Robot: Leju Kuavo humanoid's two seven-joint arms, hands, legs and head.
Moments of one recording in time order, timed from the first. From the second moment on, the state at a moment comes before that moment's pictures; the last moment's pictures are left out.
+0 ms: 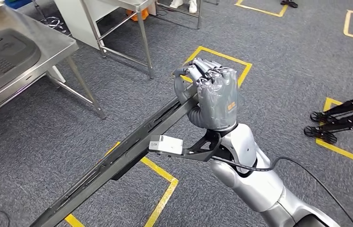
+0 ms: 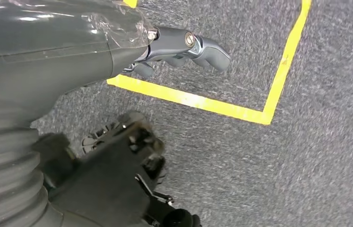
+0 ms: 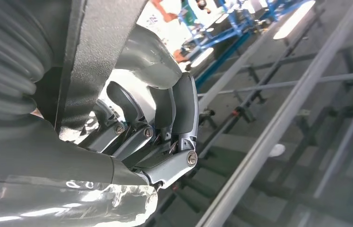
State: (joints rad) left arm -0.15 -0.03 -0.91 -0.28 0.88 0.36 -0.42; right arm -0.49 -0.15 0.66 -1.75 1.08 -0.54 0.14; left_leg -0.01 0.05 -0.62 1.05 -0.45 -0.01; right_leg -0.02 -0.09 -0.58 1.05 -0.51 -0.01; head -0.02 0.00
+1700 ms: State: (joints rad) left arm -0.15 -0.03 -0.90 -0.28 0.88 0.34 -0.44; right arm -0.50 -0.15 0.67 -1.65 1.06 -0.58 0.15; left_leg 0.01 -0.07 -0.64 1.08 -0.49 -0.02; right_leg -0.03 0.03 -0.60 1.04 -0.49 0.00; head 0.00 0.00
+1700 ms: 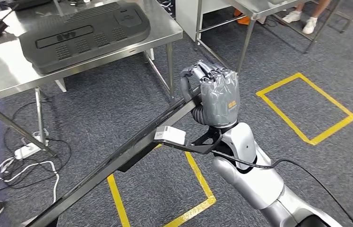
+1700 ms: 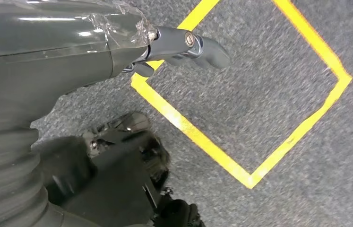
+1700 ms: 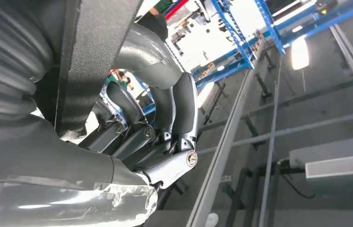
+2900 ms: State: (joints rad) left arm -0.14 -0.02 -0.90 -0.28 0.88 0.26 -0.44; right arm -0.40 -0.19 0.64 -1.74 1.12 -0.58 0.21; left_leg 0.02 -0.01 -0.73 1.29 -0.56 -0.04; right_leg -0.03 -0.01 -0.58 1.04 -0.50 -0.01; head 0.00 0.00
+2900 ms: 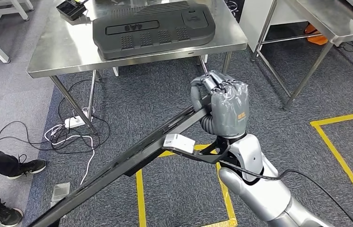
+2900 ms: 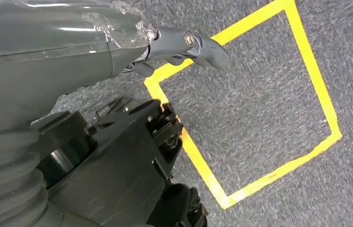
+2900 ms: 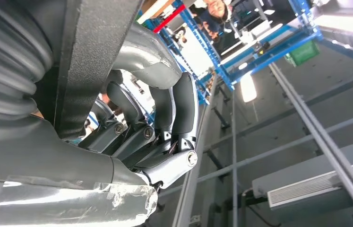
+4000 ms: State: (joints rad) left arm -0.14 -0.02 -0.91 -0.30 0.90 0.26 -0.44; right arm -0.39 -0.20 0.62 -1.77 1.01 -0.56 0.24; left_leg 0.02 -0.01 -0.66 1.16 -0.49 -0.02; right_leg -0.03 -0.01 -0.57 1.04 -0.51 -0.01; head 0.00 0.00
